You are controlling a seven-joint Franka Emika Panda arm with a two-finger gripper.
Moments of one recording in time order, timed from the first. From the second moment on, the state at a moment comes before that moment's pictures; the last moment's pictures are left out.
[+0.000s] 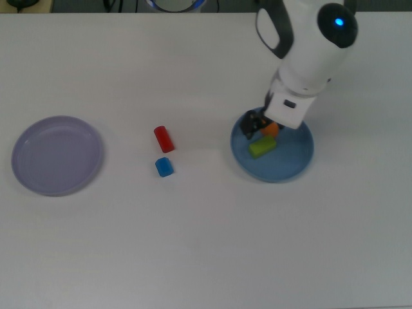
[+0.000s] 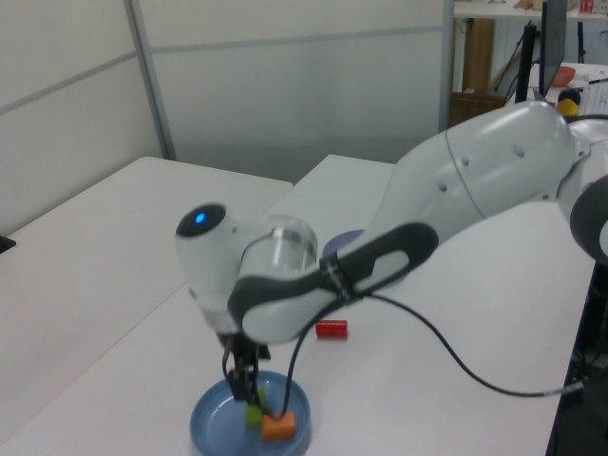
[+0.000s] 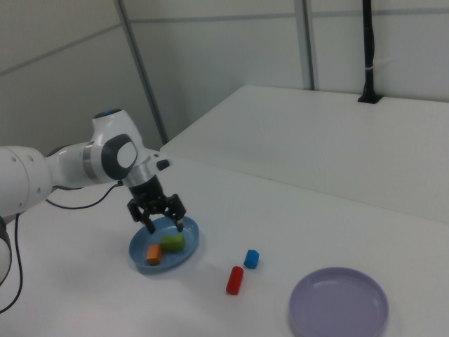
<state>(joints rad) 0.38 0.44 -0.01 -1.60 -0.15 2.00 0.06</state>
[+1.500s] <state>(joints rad) 0.02 0.55 -0.02 -1.61 -0.14 2.25 -0.07</state>
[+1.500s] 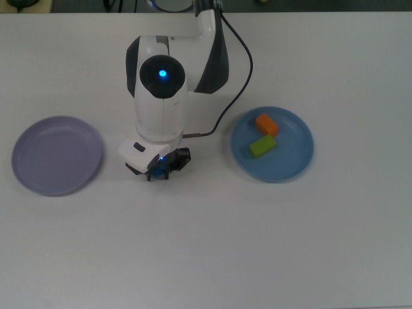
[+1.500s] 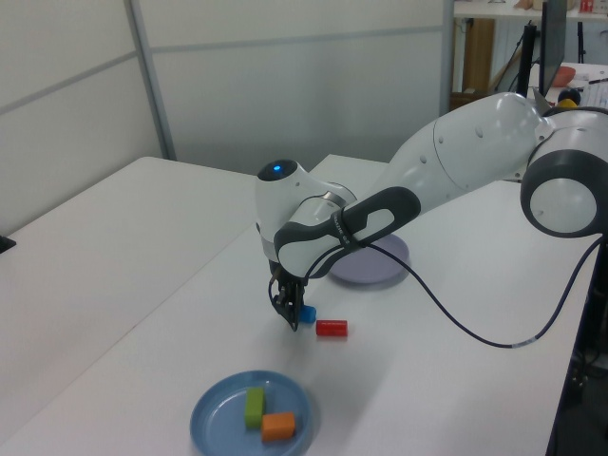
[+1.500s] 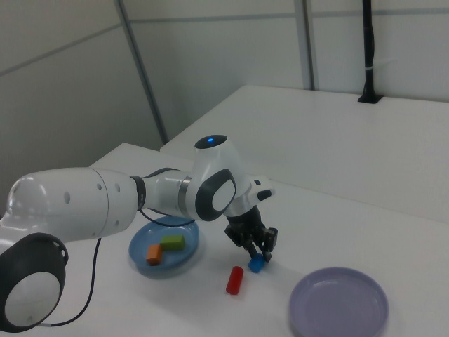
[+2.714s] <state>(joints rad) -0.01 0.53 -0.02 -1.61 -0.14 2.19 -0.08</state>
